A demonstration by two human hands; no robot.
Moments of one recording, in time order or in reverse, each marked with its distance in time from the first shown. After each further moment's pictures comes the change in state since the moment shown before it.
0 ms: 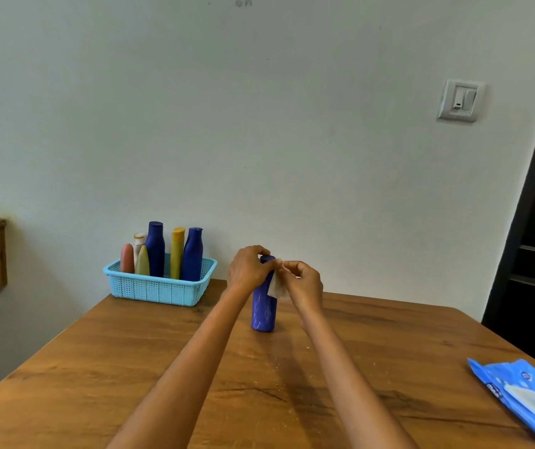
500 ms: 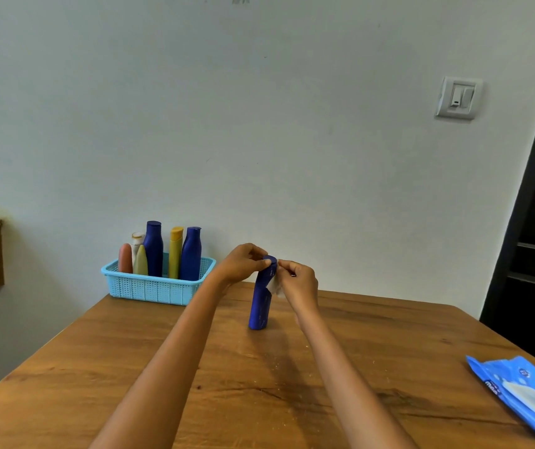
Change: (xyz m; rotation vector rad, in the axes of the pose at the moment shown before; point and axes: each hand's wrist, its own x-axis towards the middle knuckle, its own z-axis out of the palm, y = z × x) left_hand 0.007 -0.010 -0.025 -0.203 -0.308 0.006; right_hand -0.004 -0.006 0.005 -0.020 -0.043 0.021
